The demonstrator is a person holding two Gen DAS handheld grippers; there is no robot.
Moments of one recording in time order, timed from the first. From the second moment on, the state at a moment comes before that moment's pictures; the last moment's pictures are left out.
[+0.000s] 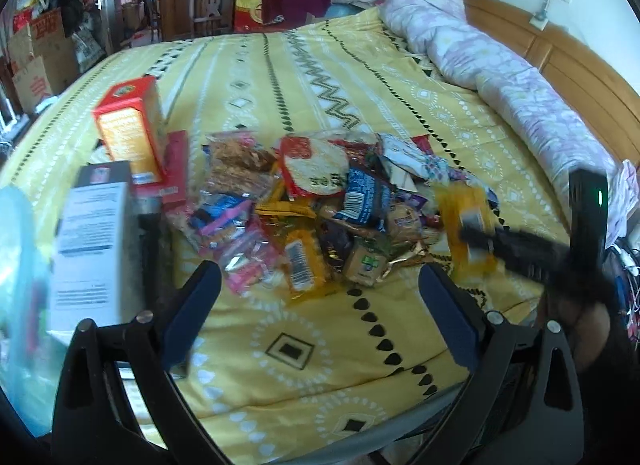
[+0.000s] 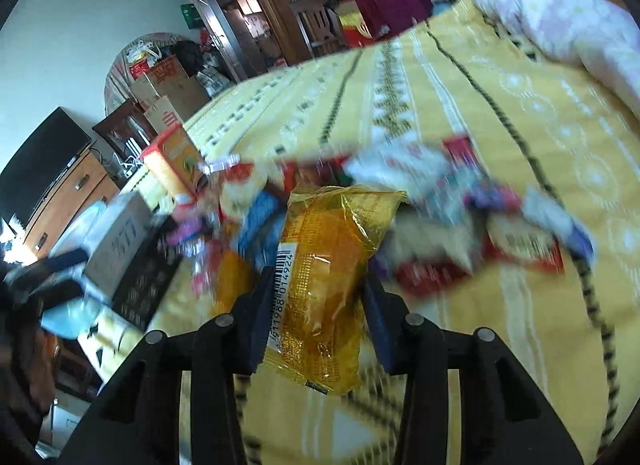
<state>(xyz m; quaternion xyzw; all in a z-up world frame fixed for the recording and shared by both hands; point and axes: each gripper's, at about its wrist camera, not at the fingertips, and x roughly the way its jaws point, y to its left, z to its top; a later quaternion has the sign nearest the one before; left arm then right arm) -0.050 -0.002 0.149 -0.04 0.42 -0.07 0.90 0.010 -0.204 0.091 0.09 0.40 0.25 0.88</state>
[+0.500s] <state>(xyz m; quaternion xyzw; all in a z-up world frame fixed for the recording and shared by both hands) 0.027 -0.068 0.103 -0.02 0.44 -0.14 0.89 -0.009 -0.260 0.009 0.14 0.47 0.22 0.84</state>
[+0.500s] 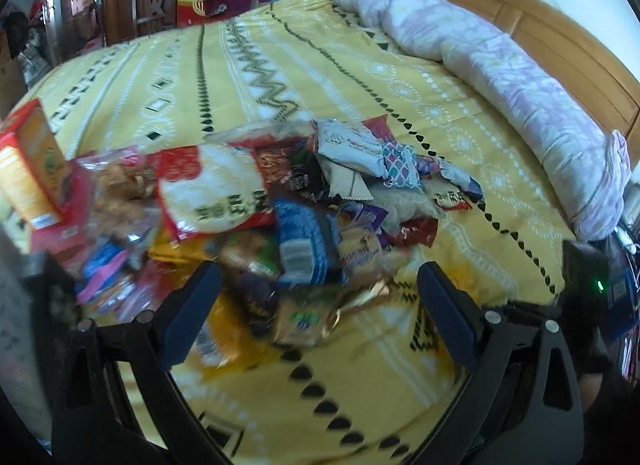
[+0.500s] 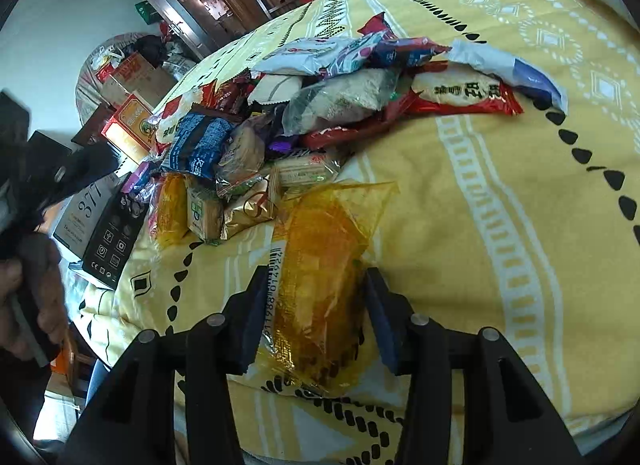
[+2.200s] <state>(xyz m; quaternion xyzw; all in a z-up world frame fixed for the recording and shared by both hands) -0.041 -0.043 0.008 0.02 0.47 -0.12 0.87 -0.015 -0.228 0.015 0.05 0.49 0.16 0.86</state>
